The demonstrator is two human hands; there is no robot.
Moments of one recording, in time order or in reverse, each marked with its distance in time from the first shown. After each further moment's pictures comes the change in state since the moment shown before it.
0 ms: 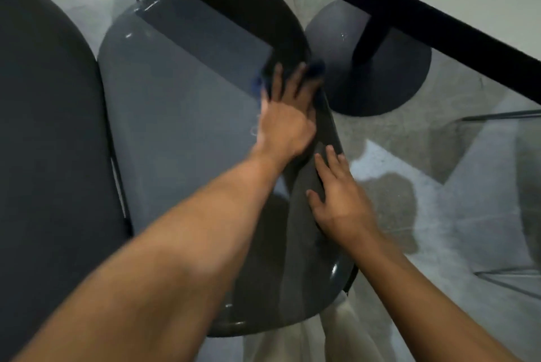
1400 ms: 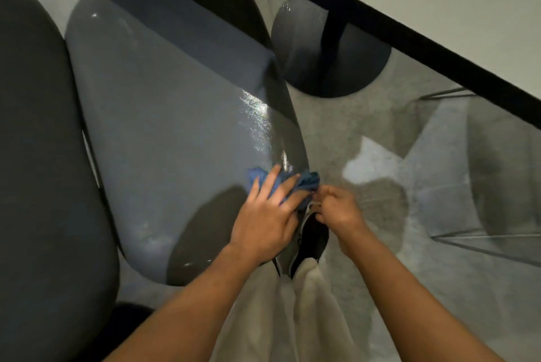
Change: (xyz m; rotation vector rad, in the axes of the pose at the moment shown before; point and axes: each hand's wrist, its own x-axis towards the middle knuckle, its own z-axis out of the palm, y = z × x) left_hand -0.224 0.065 0.032 0.000 -0.184 0.262; right_hand -0.088 0.068 0.017 0.856 0.013 0.590
